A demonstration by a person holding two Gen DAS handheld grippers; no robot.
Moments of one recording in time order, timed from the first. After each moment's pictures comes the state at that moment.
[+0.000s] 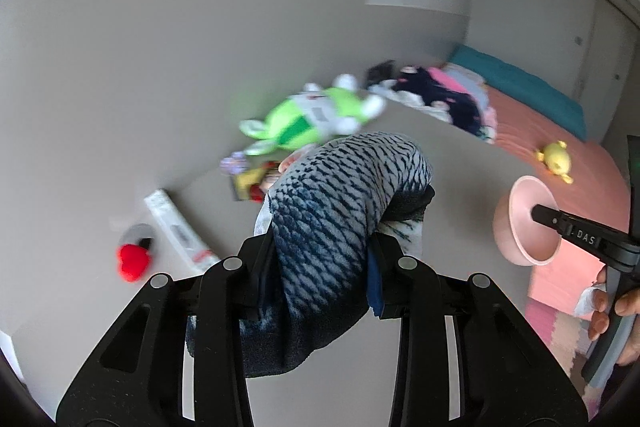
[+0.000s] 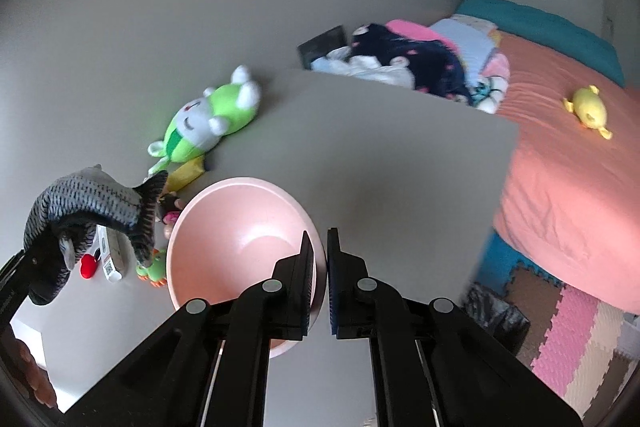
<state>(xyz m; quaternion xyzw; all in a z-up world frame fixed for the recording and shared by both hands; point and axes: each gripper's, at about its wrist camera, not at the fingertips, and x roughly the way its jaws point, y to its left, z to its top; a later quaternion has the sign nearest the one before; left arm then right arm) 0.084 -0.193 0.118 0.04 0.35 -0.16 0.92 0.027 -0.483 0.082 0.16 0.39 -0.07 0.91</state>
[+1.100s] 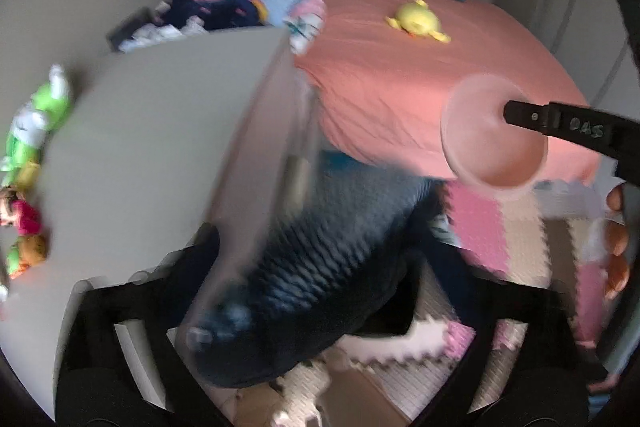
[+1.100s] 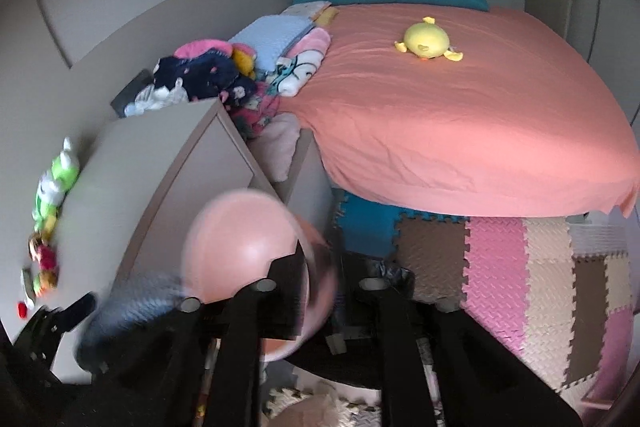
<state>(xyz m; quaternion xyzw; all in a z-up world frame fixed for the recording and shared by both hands) -0.061 -0.514 0.024 0.19 0.40 -0.36 0.82 -0.157 -0.701 0.031 0.25 0.36 -0.27 0.86</state>
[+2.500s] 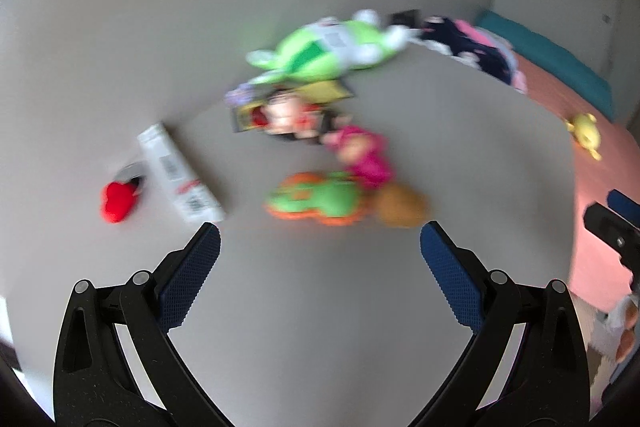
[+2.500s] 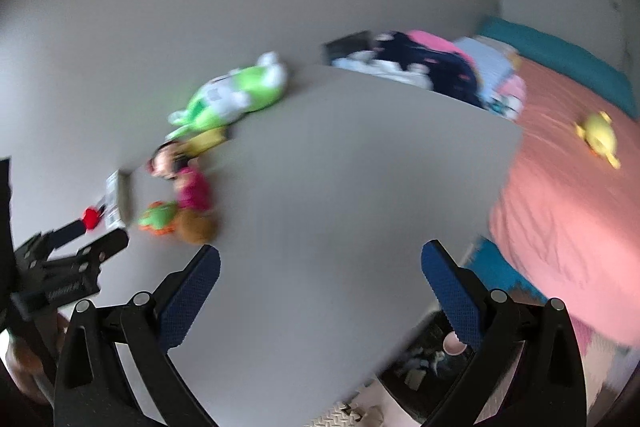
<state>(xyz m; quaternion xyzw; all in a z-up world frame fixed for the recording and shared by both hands) 0.083 -0.195 0.055 0.05 0.41 -0.10 0.90 0.014 -0.422 0.061 0.09 0.37 0.00 0.92</state>
